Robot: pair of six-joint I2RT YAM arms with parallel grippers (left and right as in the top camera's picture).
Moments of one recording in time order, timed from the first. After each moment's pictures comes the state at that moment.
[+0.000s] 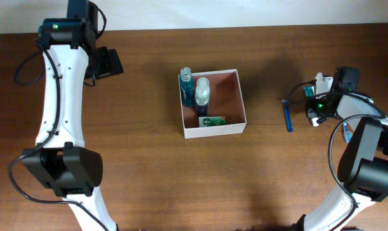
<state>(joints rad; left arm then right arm) -0.01 2.07 2.25 -1.49 -0.18 -0.34 -0.34 2.00 1.25 -0.46 -0.10 -0.30</state>
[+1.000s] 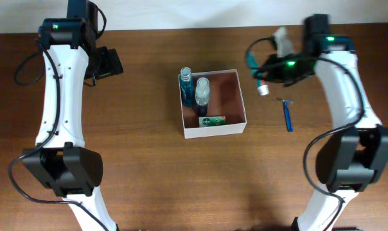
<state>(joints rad) -0.01 2.07 2.25 -1.49 -0.18 -0.34 -0.02 2.02 1.85 -1.11 -0.66 -0.08</state>
